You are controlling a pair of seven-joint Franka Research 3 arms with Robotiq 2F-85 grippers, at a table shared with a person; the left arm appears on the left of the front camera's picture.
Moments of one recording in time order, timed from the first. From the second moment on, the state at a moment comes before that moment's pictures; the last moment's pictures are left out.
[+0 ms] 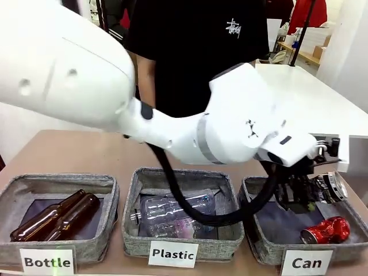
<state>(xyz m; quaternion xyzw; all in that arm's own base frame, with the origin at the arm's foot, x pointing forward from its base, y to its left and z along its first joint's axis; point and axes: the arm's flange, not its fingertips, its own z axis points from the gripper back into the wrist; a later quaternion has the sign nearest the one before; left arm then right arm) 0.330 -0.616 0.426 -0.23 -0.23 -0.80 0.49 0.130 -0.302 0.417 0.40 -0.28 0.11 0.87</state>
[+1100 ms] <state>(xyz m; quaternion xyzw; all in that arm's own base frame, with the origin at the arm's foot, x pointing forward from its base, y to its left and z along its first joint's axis) 0.347 -0.641 0.417 -0.19 -0.21 -0.81 0.51 0.138 -0.301 0.421 0.40 -0.27 0.12 0.87</state>
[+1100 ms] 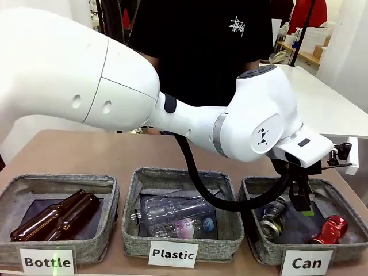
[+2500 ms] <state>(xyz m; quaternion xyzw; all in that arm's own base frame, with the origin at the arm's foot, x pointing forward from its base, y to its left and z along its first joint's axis) 0.367 -0.127 0.490 -0.47 -0.26 -0.51 0.67 0.371 -0.081 0.455 0.52 -0.25 0.19 0.80</state>
